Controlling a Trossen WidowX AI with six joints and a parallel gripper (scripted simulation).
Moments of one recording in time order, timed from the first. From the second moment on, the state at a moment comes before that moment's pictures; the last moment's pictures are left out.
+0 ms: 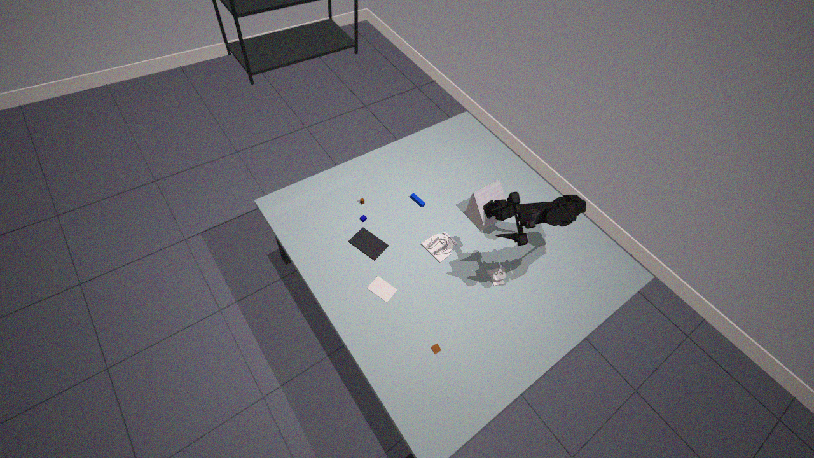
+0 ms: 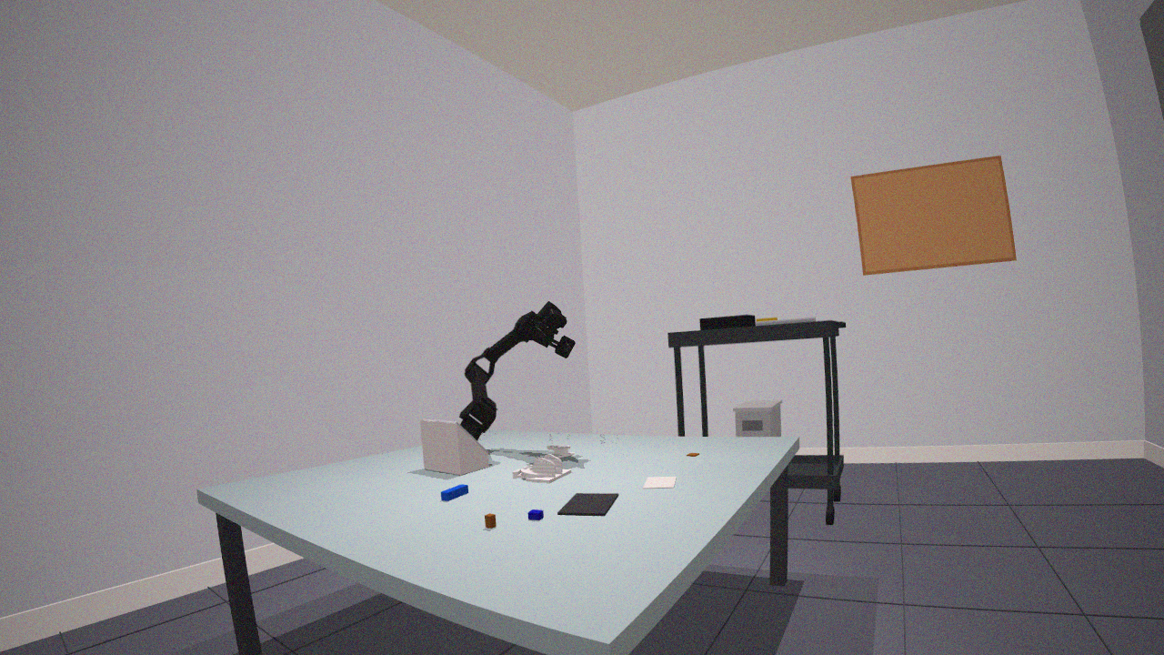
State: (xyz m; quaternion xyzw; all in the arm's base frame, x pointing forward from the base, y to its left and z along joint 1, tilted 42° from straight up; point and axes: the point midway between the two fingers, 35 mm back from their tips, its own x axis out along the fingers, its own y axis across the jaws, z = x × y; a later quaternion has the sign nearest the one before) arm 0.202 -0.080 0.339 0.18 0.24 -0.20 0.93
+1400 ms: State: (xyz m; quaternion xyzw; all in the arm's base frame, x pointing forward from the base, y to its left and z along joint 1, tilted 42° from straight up) arm 0.216 0.063 0.242 -0.08 0.42 0.31 0.85
